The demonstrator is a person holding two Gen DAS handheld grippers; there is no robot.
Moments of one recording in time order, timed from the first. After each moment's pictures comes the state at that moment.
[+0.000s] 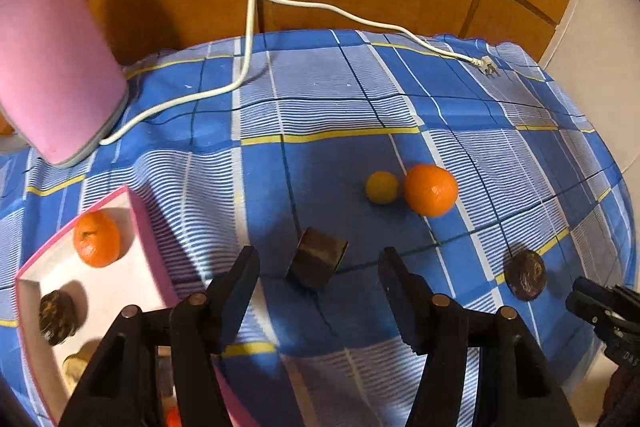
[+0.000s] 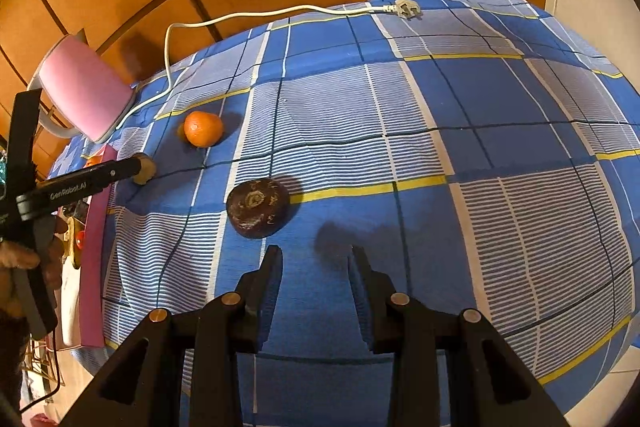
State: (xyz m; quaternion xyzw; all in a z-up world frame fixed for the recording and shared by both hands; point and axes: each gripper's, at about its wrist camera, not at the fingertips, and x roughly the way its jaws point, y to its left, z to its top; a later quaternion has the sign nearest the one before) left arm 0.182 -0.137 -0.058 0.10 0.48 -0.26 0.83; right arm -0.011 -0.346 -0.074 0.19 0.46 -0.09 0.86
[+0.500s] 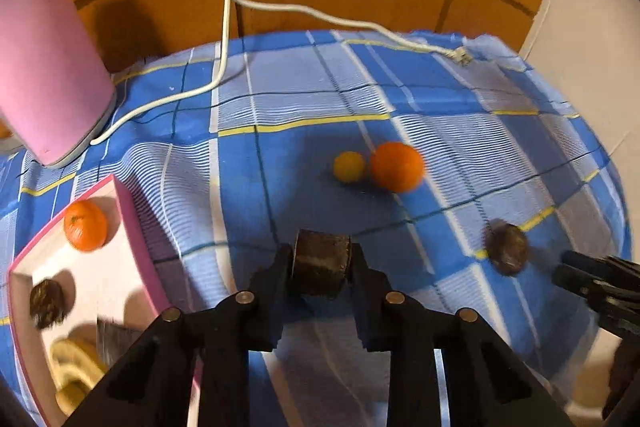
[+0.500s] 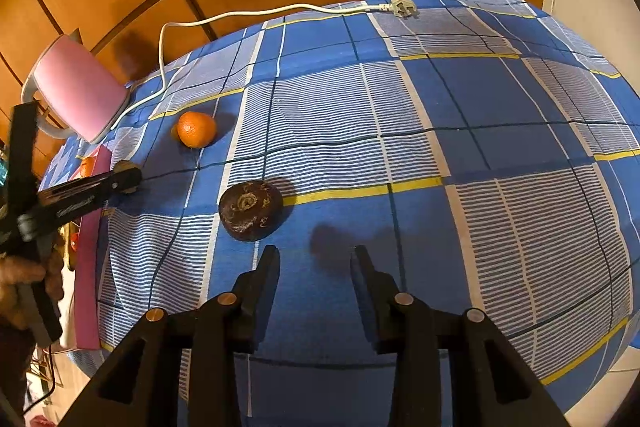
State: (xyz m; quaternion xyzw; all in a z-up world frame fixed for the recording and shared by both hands) left arm 0.145 -0.136 -0.054 0.11 0.46 -0.28 0.84; right arm -0.007 -0.347 -0.076 0.18 0.47 -0.09 0.86
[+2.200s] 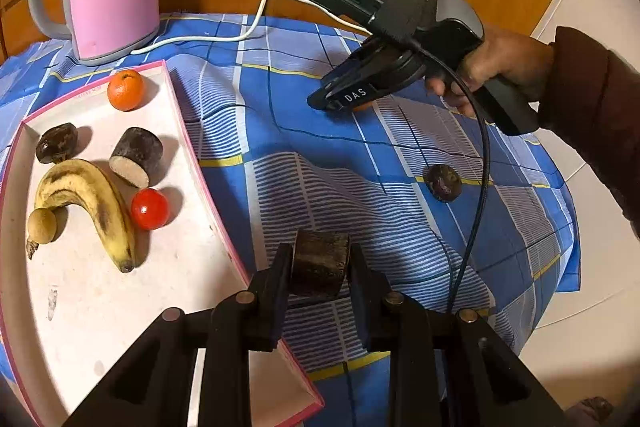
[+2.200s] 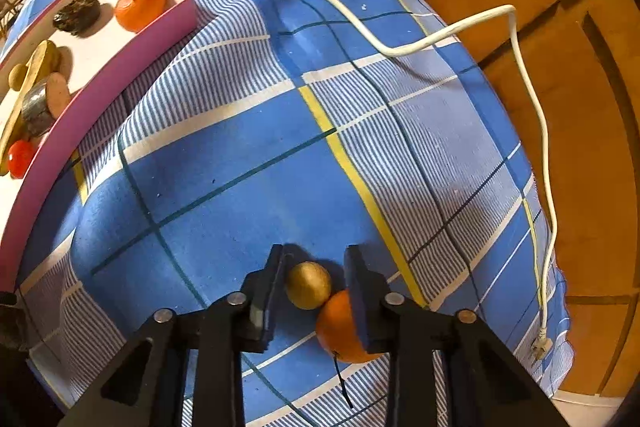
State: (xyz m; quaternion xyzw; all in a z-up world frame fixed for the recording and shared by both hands) left arm 0.062 -0.069 -0.054 -0.01 0.48 -0.29 0.83; right arm 0.229 -0.194 -0.090 -0.31 0.56 0.17 0.74
